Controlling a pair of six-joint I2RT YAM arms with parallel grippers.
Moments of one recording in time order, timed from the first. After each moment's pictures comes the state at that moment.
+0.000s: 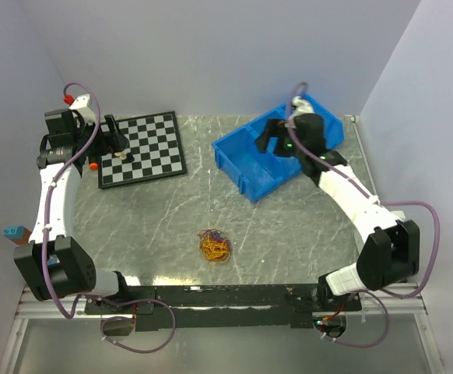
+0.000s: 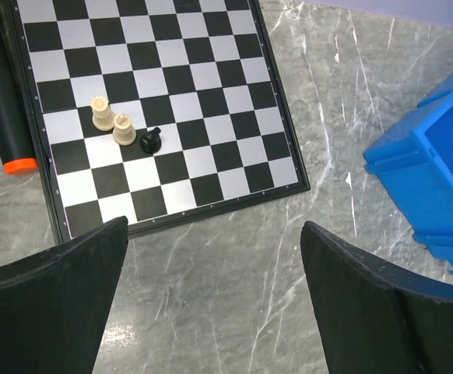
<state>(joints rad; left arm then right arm) 0.22 1.37 1.31 -0.48 0.37 -0.10 0.27 1.39 1.17 -0.19 -0.13 0.41</state>
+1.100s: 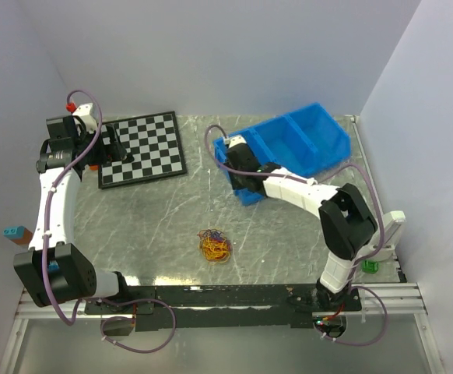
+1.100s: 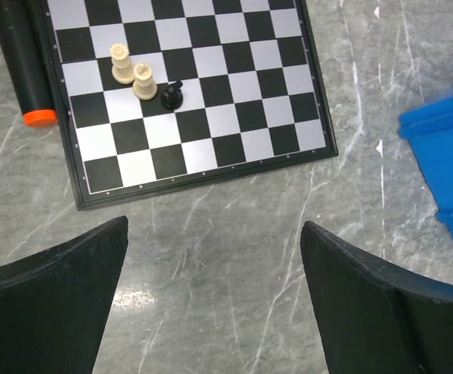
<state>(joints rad) 0.22 1.33 1.28 -0.59 0.30 -0.05 0.68 1.74 1.24 -0.31 0.25 0.23</state>
